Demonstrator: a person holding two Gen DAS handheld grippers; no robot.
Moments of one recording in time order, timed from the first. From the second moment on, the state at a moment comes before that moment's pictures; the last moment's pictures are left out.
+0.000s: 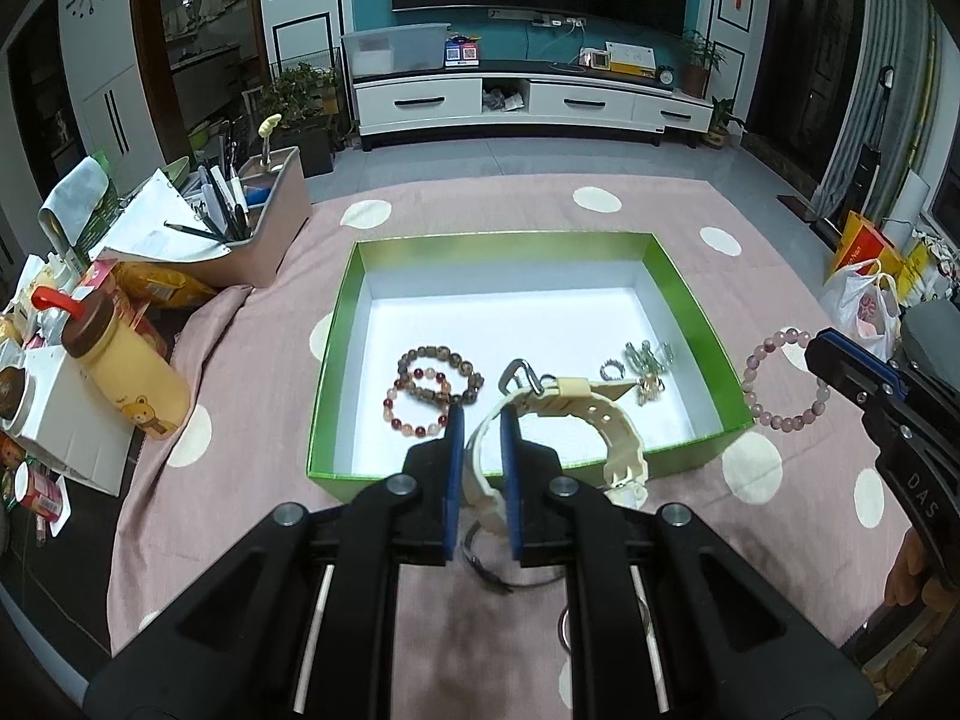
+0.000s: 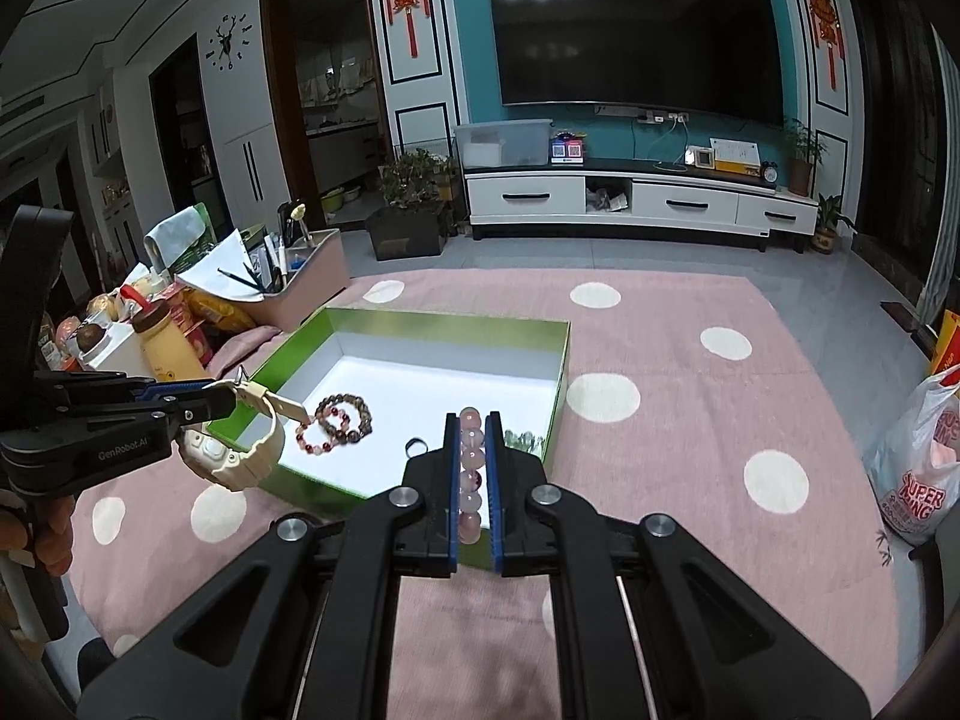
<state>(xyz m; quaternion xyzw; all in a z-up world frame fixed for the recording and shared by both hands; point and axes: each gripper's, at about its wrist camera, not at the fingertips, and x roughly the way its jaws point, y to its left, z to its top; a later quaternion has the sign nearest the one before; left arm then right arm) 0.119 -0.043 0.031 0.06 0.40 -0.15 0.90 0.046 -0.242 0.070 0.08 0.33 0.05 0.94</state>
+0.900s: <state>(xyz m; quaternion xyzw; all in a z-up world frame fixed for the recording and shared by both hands) 0.194 -0.074 0.024 0.08 0.40 -0.15 0.90 0.120 -0.242 0.068 0.07 0.33 0.05 0.94</state>
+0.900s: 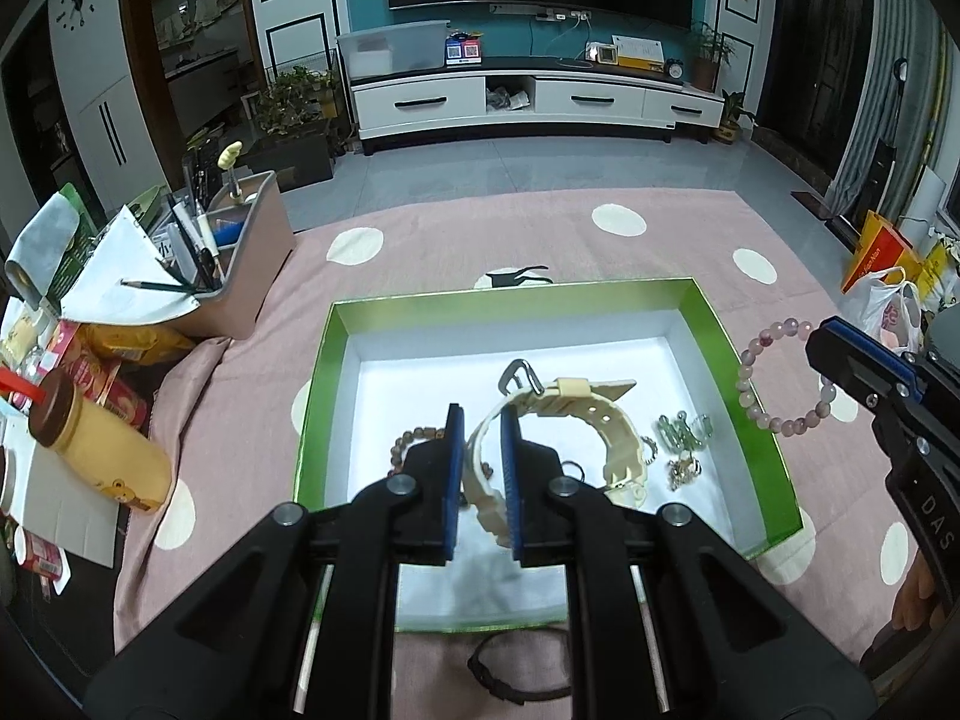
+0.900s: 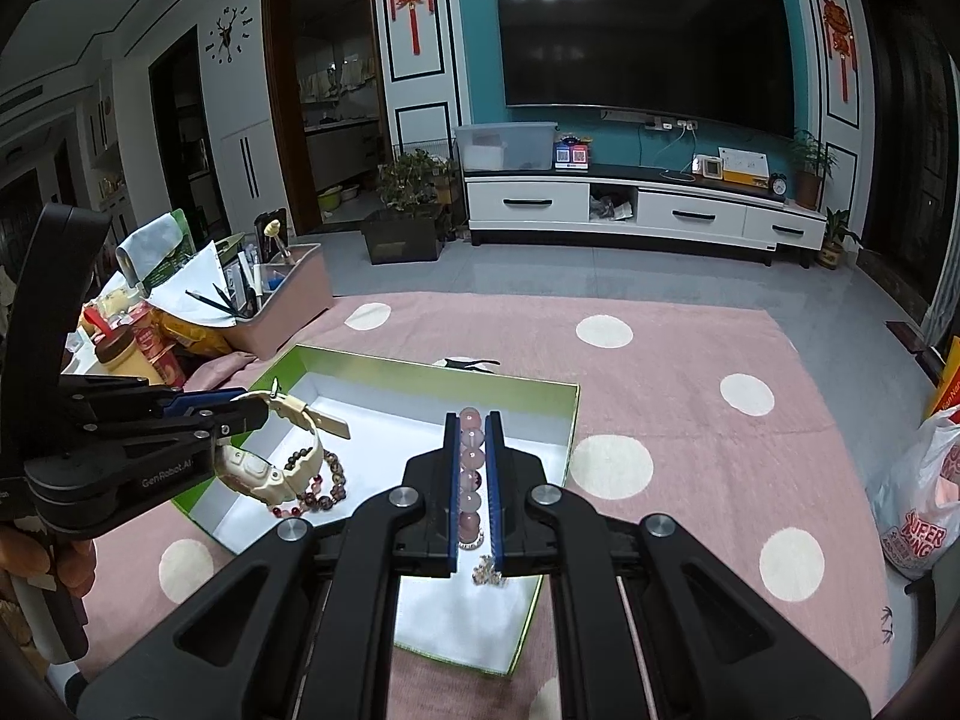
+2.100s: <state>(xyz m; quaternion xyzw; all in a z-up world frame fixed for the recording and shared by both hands) 0.269 -0.097 -0.022 0.10 0.45 -0.13 0.88 0.204 -0.227 0.023 0.09 0.41 0.06 0.90</state>
